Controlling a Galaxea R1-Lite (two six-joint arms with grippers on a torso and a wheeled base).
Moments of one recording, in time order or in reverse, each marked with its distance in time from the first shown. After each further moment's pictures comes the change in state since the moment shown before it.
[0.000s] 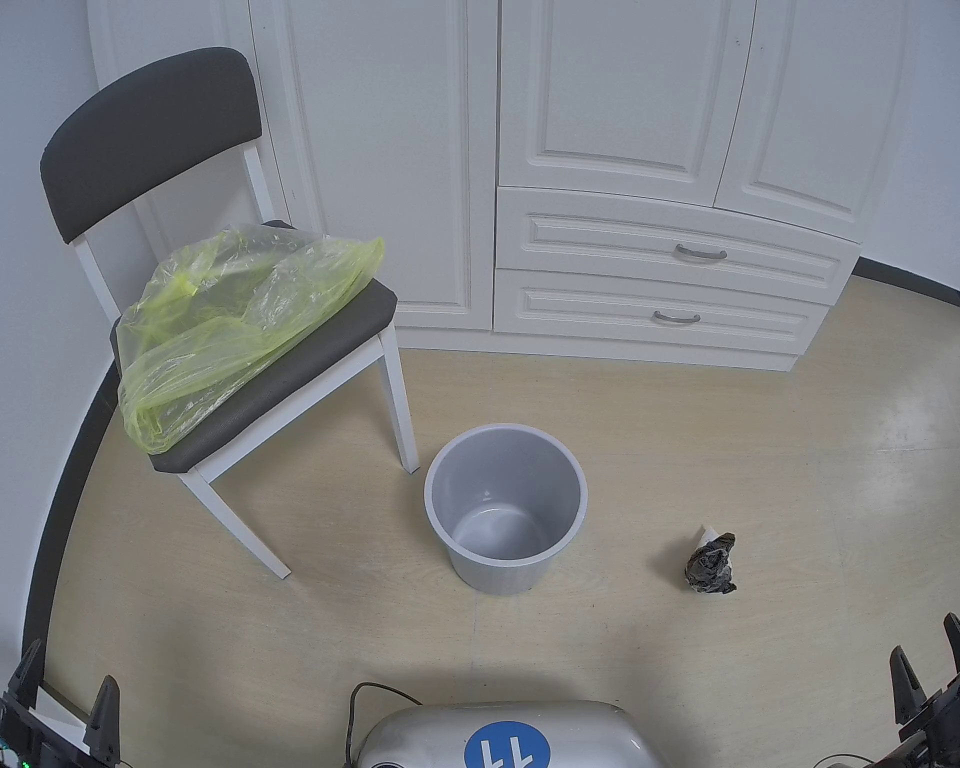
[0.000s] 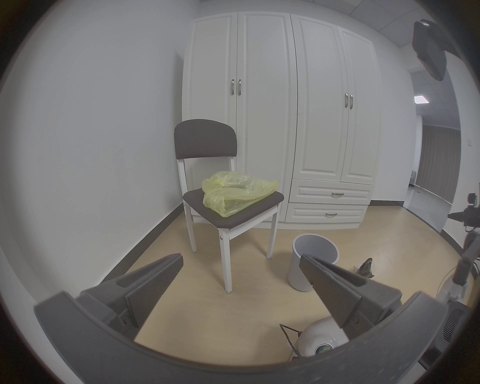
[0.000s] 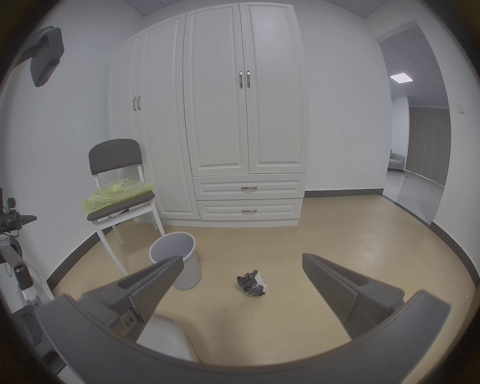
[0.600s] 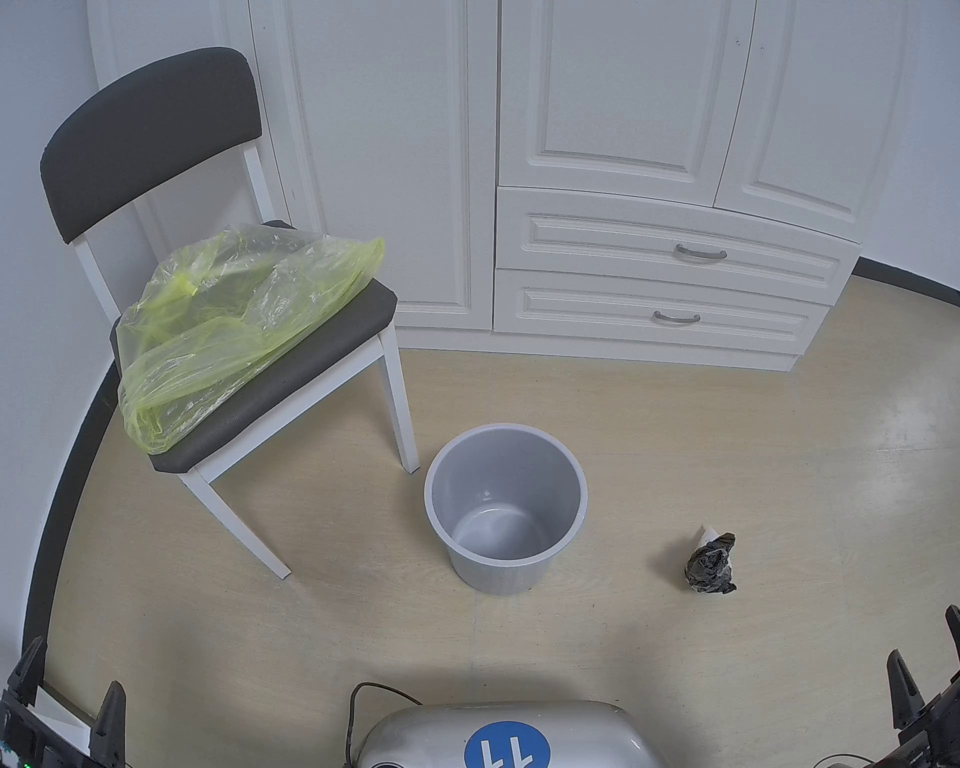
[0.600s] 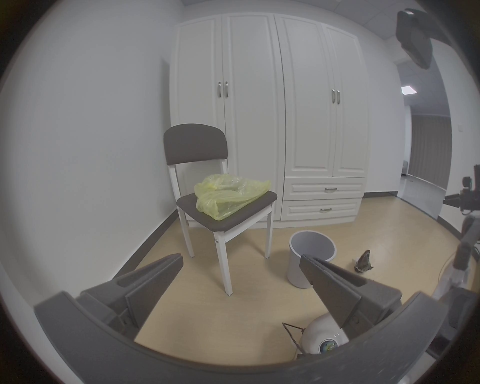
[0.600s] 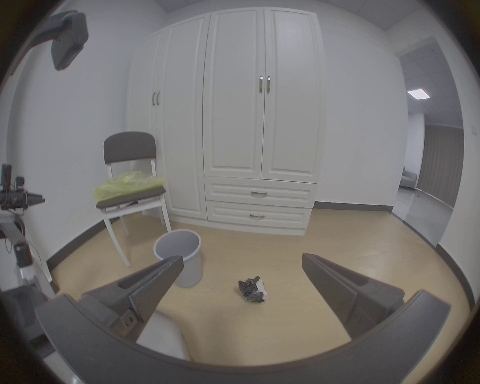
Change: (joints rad) left arm 0.003 0.000 0.000 -0.010 -0.045 0.067; right arm -0.003 0.000 0.000 -0.034 0.067 -0.088
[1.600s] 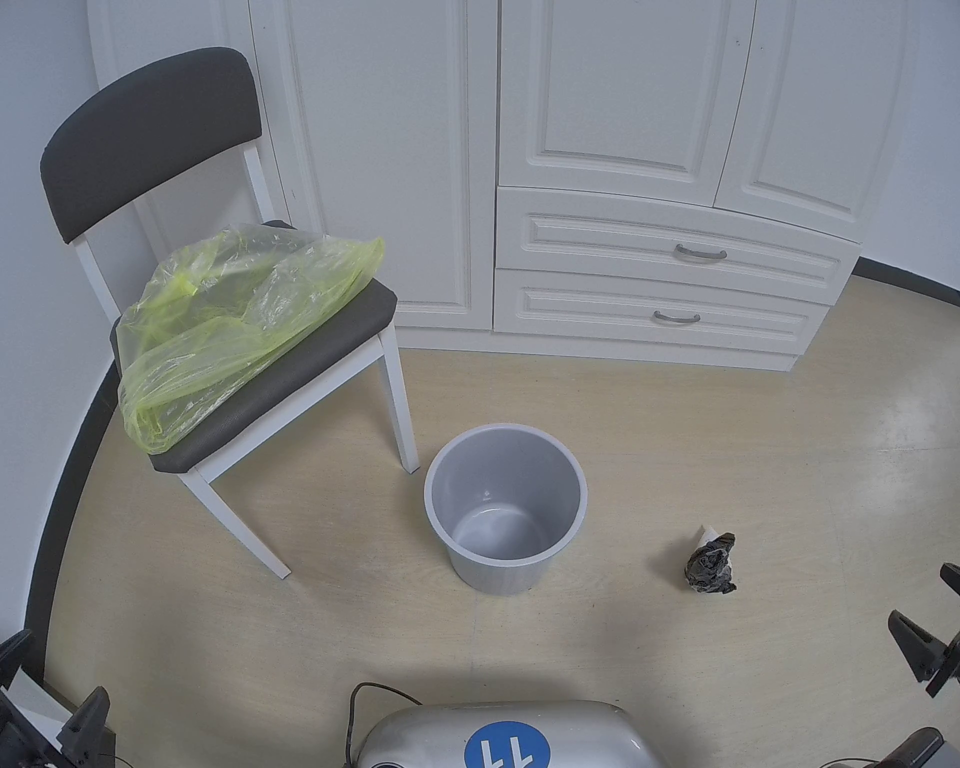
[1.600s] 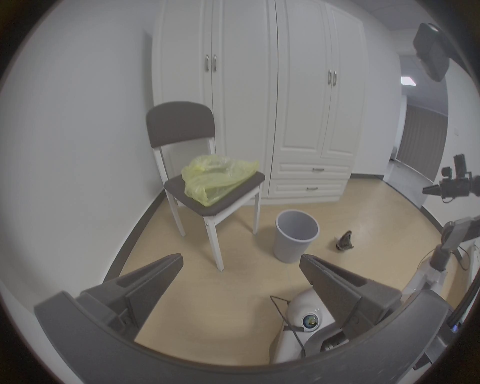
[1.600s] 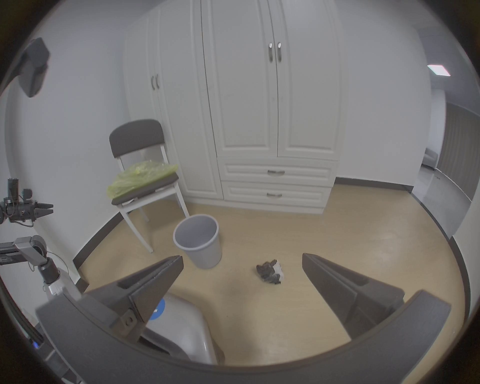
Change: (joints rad) left arm -0.159 0.181 -0.317 0.354 0.072 -0.007; right arm 0.068 0.417 -0.272 0.107 0.046 0.020
